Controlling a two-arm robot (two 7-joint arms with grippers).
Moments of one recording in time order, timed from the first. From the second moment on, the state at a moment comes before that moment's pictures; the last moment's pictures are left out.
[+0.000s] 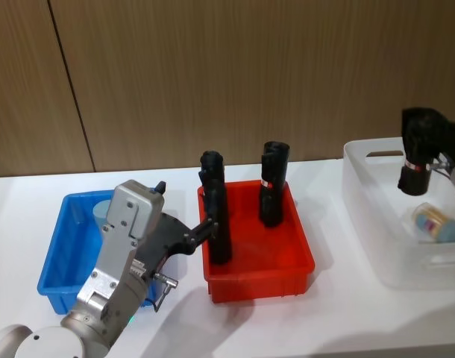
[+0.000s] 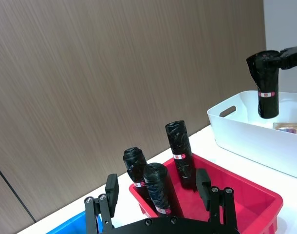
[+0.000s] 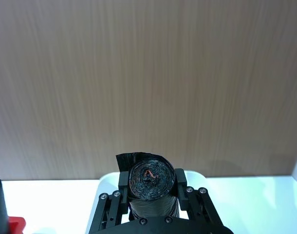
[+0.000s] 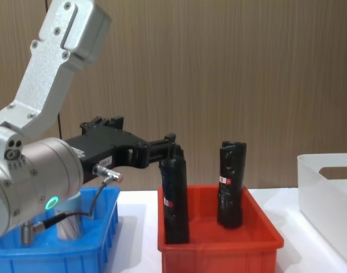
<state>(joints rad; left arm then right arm) -0.24 0.38 0.45 -1.63 -0.20 0.01 -0.01 0.58 0.25 -0.11 -1.12 0.22 0.14 0.04</state>
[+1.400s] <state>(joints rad) -0.24 0.38 0.45 -1.63 -0.20 0.01 -0.01 0.64 0.26 -0.08 -0.95 0.29 0.19 0.16</state>
